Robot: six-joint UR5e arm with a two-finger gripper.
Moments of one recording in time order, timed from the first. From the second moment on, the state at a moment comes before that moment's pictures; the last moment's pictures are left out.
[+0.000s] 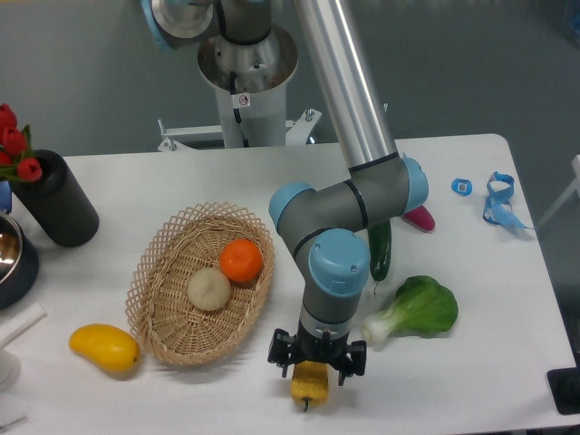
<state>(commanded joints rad) 2.41 -2.25 -1.45 -0.77 1.39 0.51</state>
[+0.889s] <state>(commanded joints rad) 2.40 -2.25 -1.45 -0.77 1.39 0.52</state>
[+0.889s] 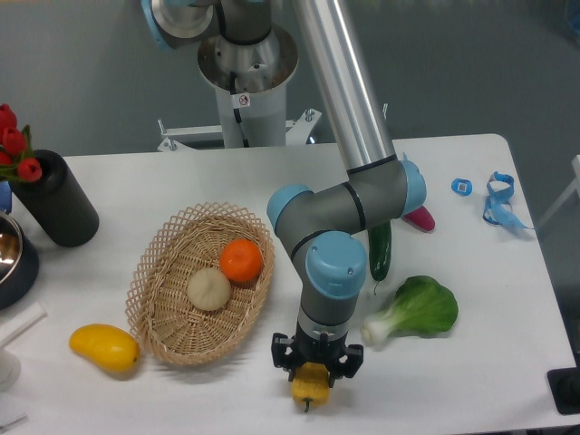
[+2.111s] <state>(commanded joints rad) 2.57 -1.88 -1.46 -0.92 1.49 0.94</state>
